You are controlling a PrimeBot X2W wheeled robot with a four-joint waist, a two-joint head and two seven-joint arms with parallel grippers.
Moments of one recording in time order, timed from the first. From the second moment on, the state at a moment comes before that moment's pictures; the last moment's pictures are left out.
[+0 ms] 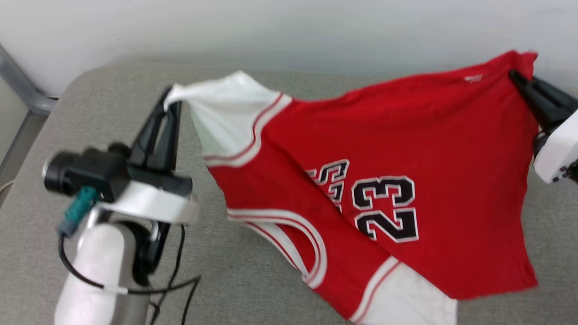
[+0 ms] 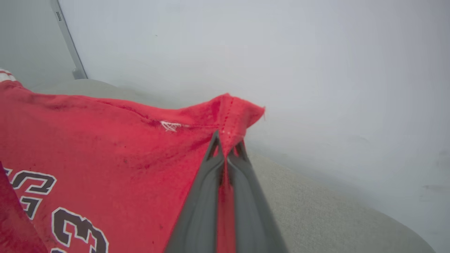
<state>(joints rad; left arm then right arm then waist) -0.34 0.21 -0.12 -0.01 -0.21 -0.09 -0.18 -0.66 -0.68 0.42 0.24 0.69 0.13 0.16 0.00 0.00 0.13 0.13</state>
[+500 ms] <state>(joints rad) -0.89 0.28 -0.17 -0.01 -0.19 -0.12 -0.10 -0.88 -0.59 0.21 0.10 0.55 0.13 0.21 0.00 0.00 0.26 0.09</state>
